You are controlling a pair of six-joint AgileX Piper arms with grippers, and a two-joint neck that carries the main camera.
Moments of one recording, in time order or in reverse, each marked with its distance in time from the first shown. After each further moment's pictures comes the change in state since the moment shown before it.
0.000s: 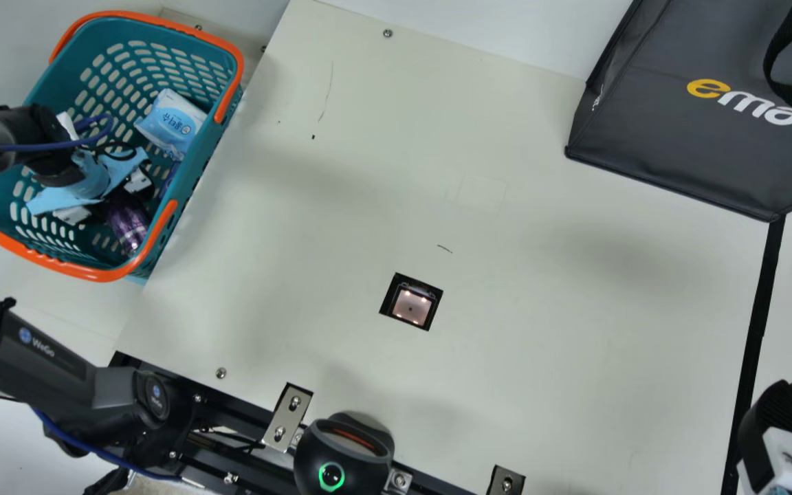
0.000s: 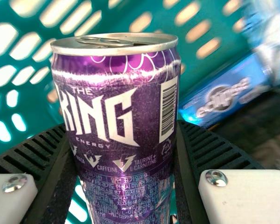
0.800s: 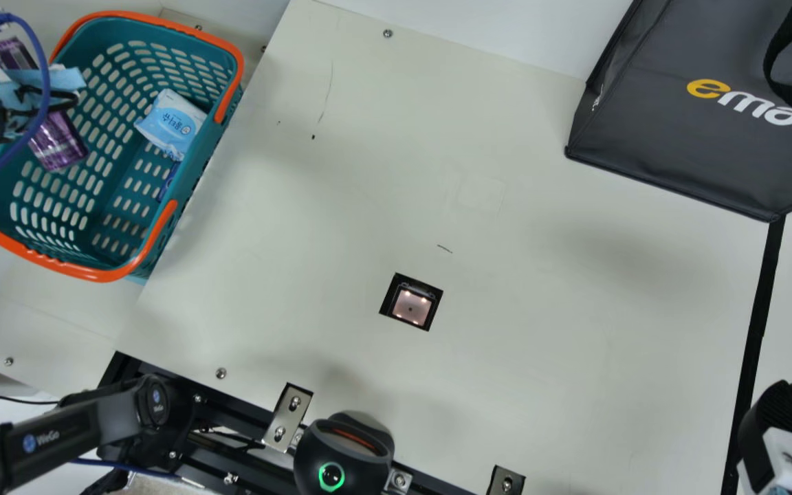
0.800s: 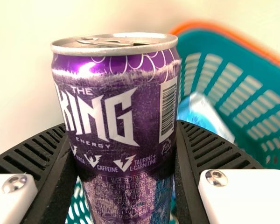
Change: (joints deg) left arm -6.3 -31.1 1.5 19.1 -5.5 -10.1; right arm 0.0 0.0 0.0 0.0 0.0 0.0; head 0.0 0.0
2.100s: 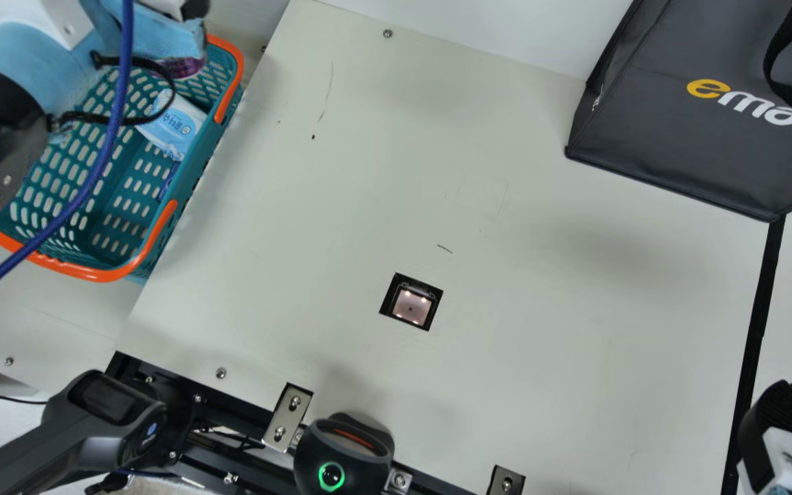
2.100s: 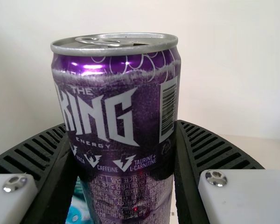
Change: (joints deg) left arm -39.7 -17.2 -9.9 -3.0 3.1 4.5; right arm 0.0 0.0 0.0 0.0 0.0 0.0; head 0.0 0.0
